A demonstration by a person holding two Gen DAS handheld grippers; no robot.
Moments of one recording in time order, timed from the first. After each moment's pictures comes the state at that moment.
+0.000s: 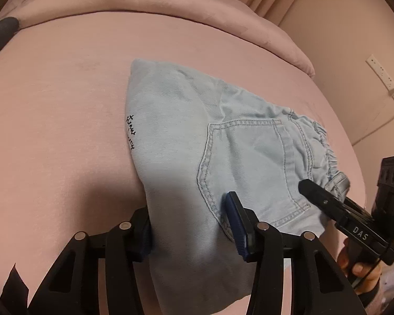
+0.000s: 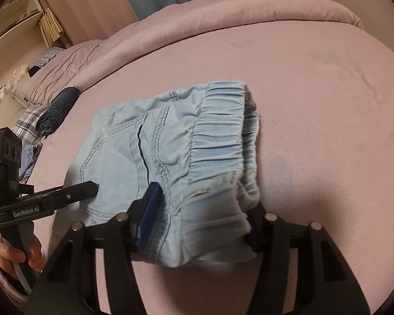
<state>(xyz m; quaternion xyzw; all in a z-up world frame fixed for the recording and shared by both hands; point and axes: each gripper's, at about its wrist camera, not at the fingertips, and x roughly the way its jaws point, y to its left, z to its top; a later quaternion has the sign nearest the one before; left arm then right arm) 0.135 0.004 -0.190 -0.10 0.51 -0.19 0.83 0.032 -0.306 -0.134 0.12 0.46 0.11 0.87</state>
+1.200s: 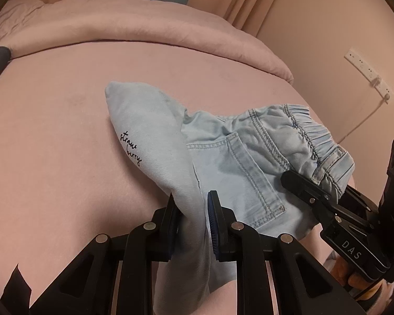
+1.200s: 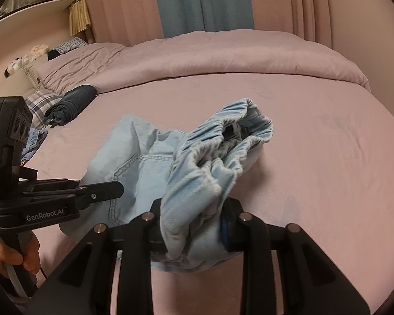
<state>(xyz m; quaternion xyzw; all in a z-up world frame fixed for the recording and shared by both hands) 0.122 -0.009 -0.156 -0.08 0.46 -0.23 0.85 0.001 -0.261 -0.080 0.02 0.38 0.12 0.92</state>
